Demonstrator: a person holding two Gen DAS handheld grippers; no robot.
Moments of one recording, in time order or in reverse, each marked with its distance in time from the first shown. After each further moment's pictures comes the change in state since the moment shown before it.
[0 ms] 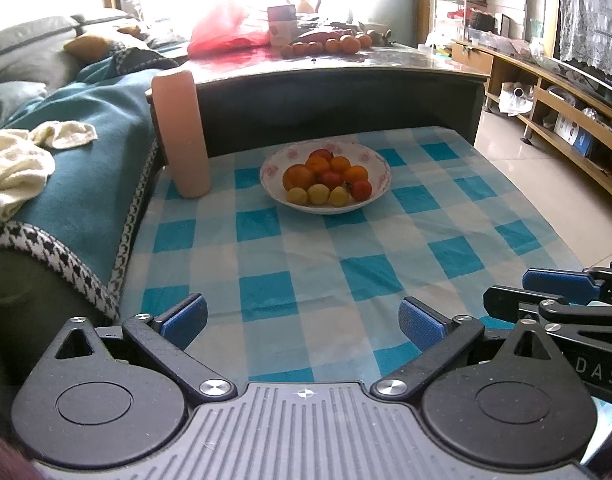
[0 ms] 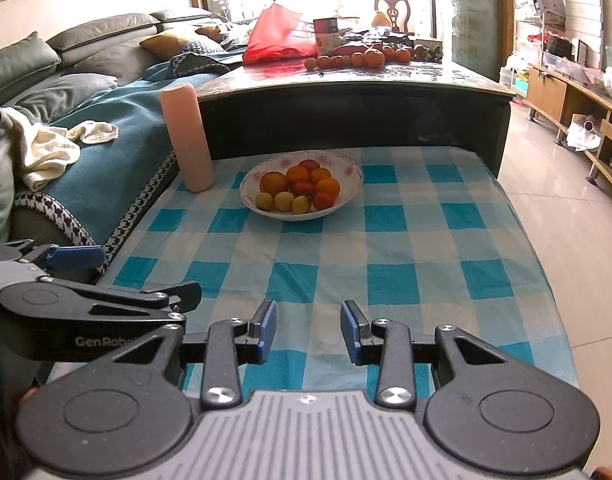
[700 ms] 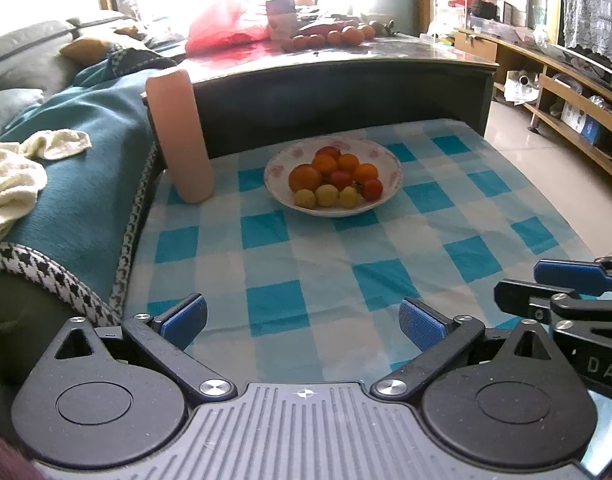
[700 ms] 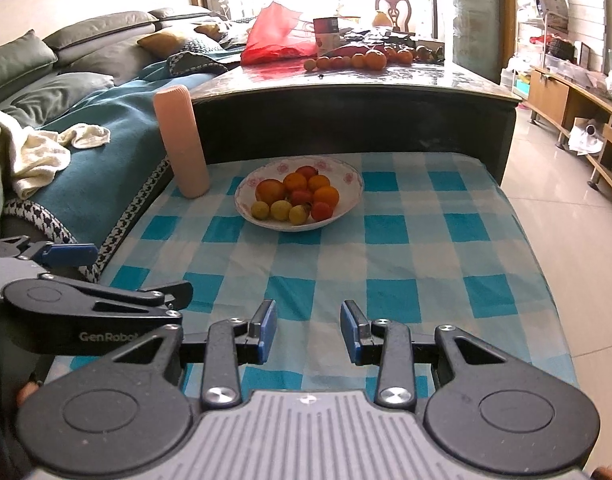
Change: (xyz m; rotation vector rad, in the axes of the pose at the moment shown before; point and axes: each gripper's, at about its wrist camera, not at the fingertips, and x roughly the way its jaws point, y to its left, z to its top) left arm 0.016 0.002 0.012 0.036 0.019 0.021; right arm 0.014 0.000 0.014 -0.009 0.010 -0.011
